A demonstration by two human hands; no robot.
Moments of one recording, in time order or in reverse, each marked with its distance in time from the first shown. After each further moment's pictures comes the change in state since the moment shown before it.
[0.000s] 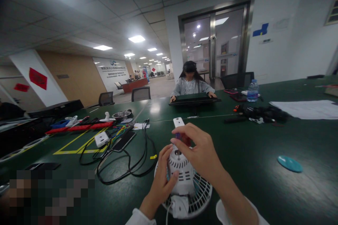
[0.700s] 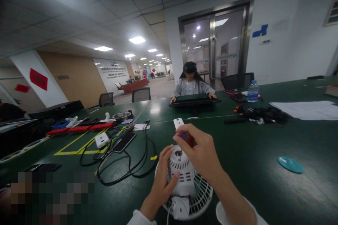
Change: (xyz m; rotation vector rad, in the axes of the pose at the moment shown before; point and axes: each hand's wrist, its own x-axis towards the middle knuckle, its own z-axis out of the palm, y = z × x) left_hand 0.000 0.000 0.000 -0.006 -0.008 0.003; right_hand -0.002 0.004 0.006 -0.011 0.056 0.098
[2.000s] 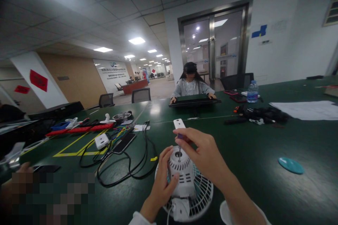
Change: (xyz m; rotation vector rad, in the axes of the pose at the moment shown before) left_hand -0.001 -0.004 0.001 0.022 0.010 0.019; right_hand 0.003 -0.004 -0.014 0.013 -0.116 -0.054
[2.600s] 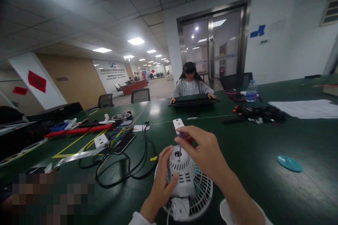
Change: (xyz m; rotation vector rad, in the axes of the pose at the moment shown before) left_hand -0.001 0.001 0.000 -0.014 0.003 -0.012; right_hand 0.001 0.002 -0.001 -0.158 0.093 -0.130
